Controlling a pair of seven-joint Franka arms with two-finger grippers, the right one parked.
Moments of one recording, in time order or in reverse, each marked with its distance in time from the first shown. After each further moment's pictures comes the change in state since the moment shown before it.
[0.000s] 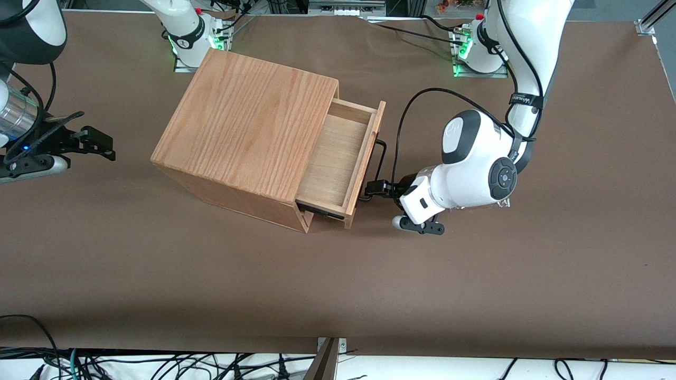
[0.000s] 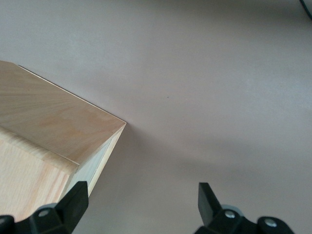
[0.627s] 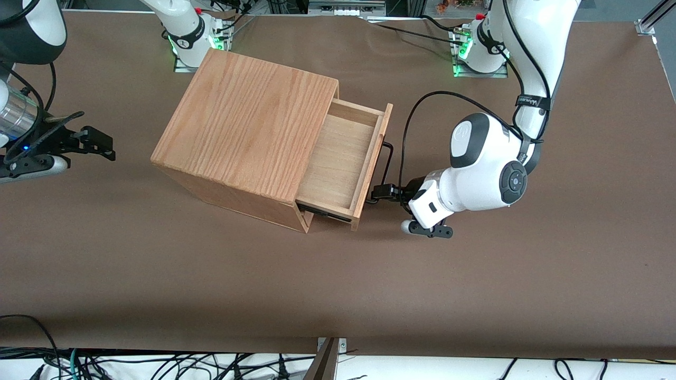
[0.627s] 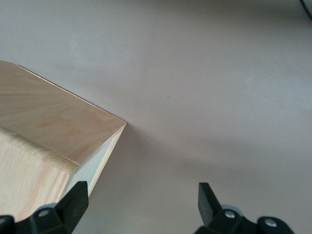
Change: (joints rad) arm 0.020 0.000 0.000 0.001 0.000 -0.006 0.001
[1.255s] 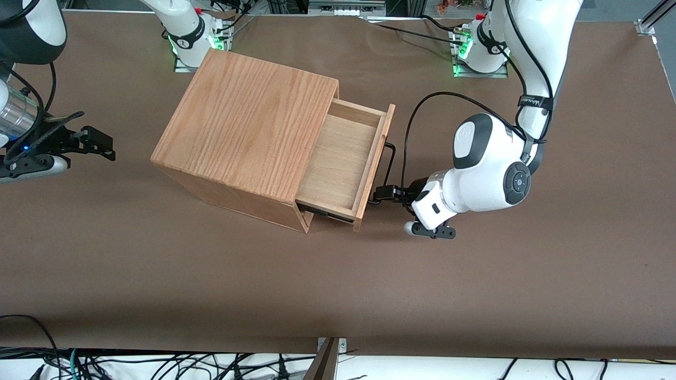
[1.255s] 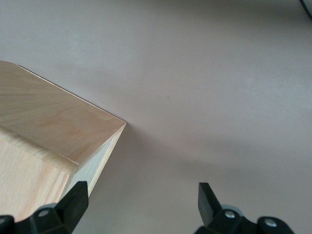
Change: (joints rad) arm 0.009 -0.004 0.000 0.004 0.000 -0.002 -0.001
